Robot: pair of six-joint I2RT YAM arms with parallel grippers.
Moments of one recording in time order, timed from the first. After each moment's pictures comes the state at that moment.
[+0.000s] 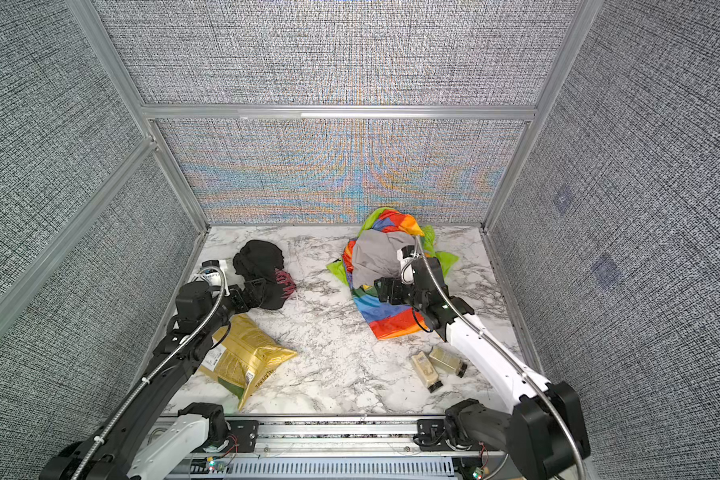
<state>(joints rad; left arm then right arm) -0.12 0.90 0.59 -0.07 0.14 -0.42 0.39 1.18 0.85 -0.25 -0.12 0.31</state>
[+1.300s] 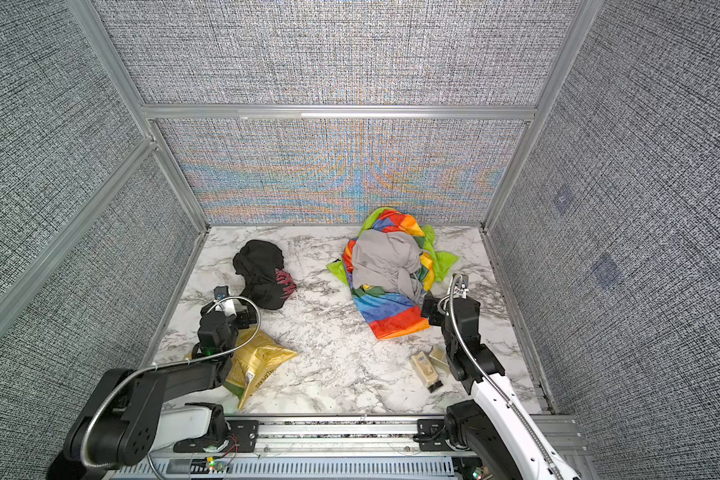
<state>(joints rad) -0.12 1.33 0.17 0.92 -0.28 0.03 0.24 0.73 0.45 -0.13 0.36 0.17</state>
